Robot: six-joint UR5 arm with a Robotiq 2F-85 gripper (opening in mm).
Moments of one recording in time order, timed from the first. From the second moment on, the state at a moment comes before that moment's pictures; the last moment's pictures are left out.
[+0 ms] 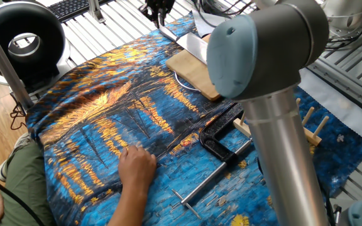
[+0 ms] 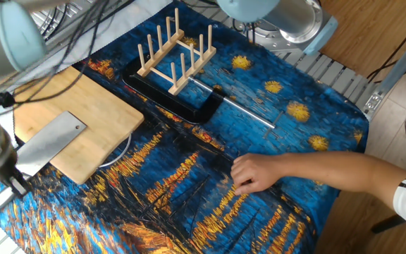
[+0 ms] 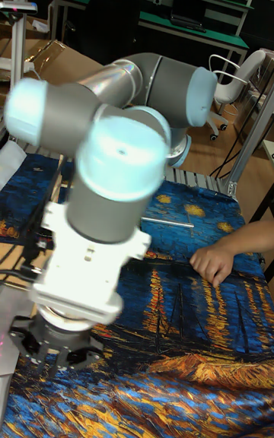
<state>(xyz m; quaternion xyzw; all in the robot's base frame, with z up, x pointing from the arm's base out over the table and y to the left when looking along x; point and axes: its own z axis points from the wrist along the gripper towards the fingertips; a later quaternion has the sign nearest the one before) 0.816 -0.095 0.092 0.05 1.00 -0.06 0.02</state>
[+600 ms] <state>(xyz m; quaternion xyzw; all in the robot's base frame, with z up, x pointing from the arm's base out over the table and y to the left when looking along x) 0.818 -0.128 0.100 0.01 0.99 -0.15 0.02</state>
